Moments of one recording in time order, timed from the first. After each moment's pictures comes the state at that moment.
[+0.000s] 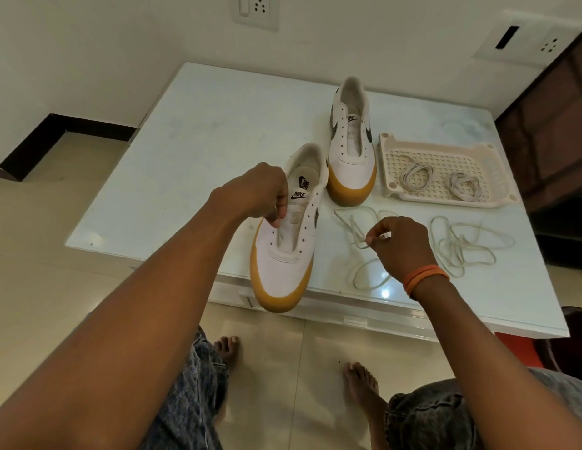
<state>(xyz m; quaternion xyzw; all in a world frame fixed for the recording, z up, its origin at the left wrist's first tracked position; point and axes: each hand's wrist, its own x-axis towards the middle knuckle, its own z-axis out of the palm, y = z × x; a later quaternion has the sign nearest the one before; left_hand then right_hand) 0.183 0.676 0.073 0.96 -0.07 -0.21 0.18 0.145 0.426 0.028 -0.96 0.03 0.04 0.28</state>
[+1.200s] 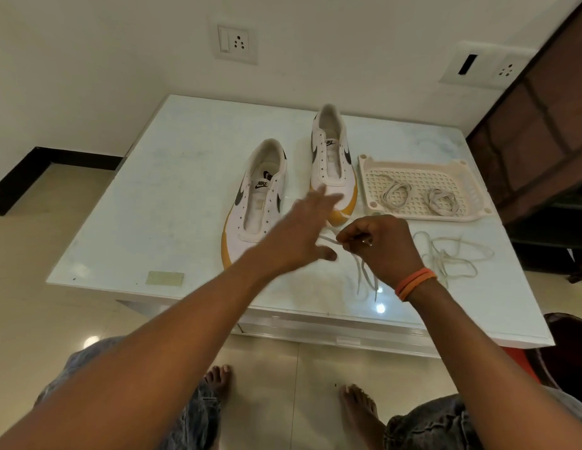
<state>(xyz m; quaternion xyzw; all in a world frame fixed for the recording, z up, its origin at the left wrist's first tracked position) 0.165 0.603 0.049 0.94 -0.19 -0.05 0.27 0.157 0.424 0.056 -0.92 -0.15 -0.02 0.36</state>
